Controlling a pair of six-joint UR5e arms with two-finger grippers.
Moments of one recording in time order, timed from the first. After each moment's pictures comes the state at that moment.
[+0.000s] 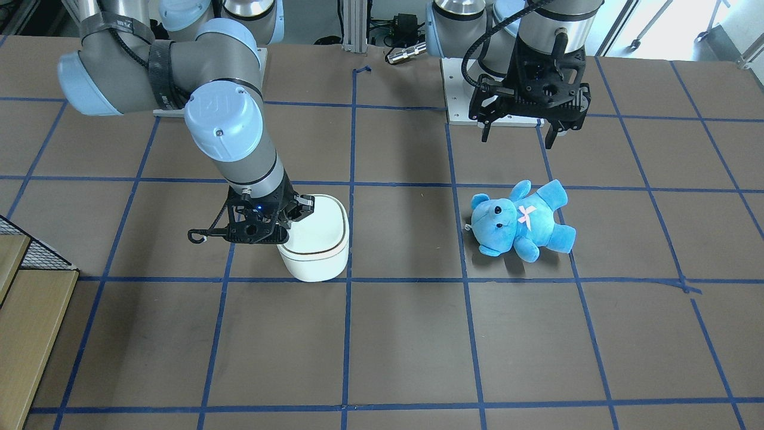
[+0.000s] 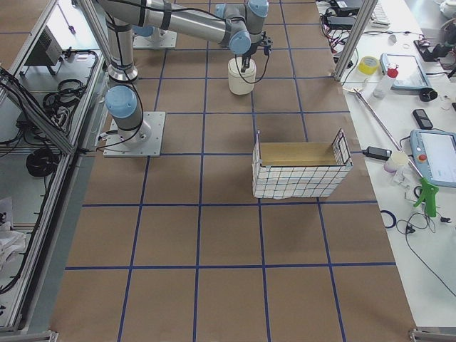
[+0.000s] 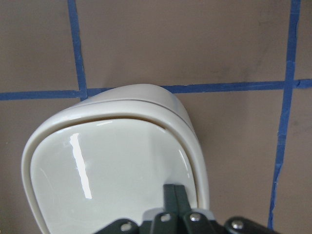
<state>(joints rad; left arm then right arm) -1.62 -1.48 -1.66 -1.51 1.67 0.15 1.76 -1.31 1.71 -1.87 -1.48 0.22</state>
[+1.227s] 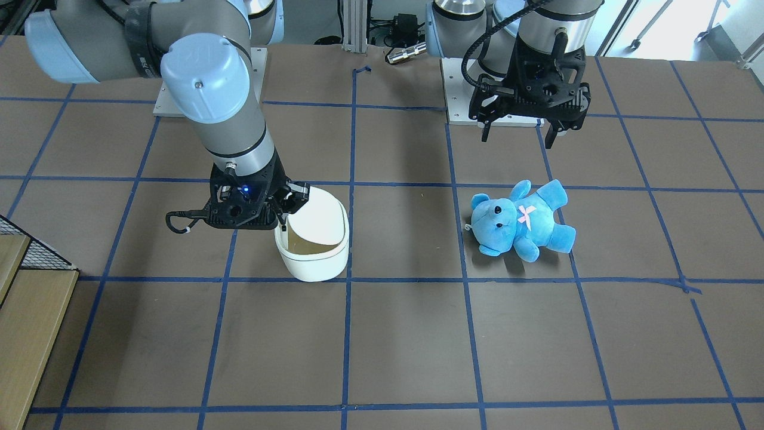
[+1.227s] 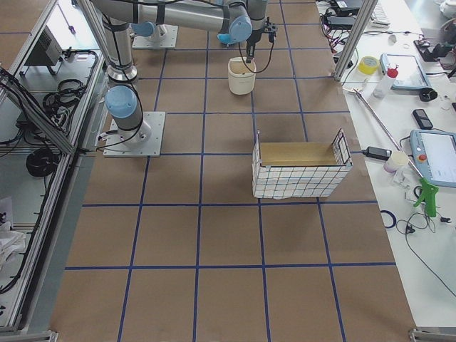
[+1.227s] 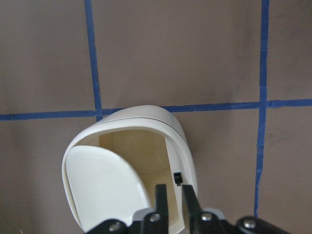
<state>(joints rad) -1.62 -1.48 -1.66 -1.51 1.67 0.15 1.75 -1.36 1.58 -1.78 -1.50 0.23</state>
